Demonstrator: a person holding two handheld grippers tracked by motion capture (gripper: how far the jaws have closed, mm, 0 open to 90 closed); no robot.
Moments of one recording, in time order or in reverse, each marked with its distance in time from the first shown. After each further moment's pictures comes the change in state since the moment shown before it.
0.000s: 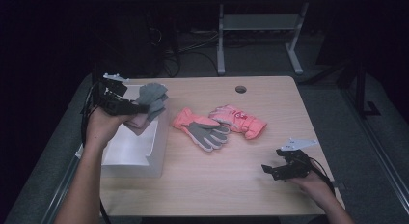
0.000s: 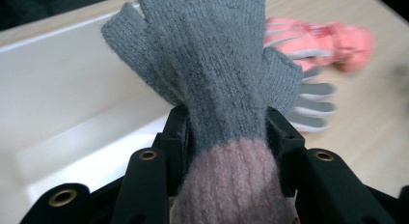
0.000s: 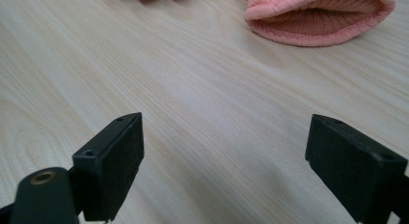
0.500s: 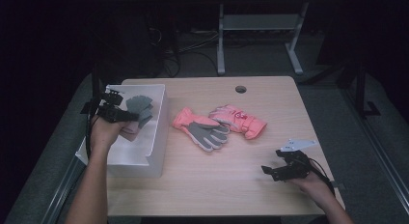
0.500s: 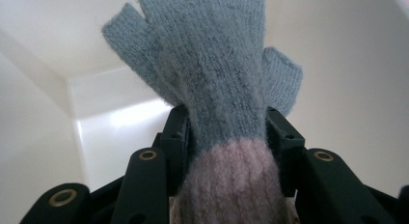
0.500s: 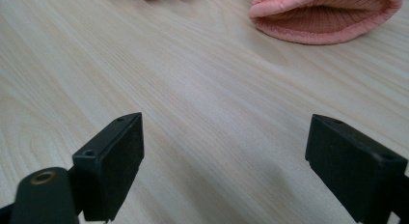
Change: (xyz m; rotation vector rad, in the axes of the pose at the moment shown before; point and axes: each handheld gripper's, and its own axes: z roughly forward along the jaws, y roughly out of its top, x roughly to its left) left arm 0.047 -0.036 0.050 0.102 0.156 -0.168; right arm 0.001 -0.001 0.000 0.001 0.007 -0.001
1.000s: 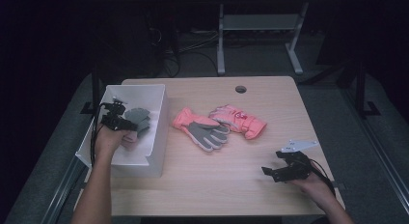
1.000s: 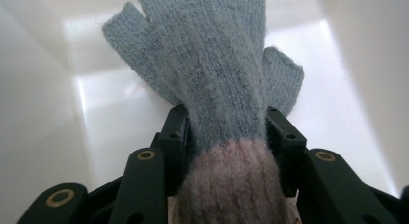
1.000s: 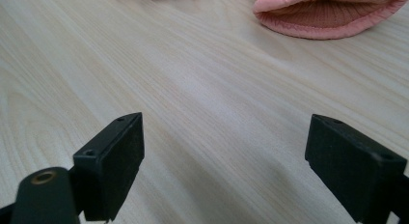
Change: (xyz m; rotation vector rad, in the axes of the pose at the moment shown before) left arm 0.018 -0.023 0.040 0.126 0.067 -0.010; right arm -0.001 -0.002 -0.001 0.006 0.013 -0.002
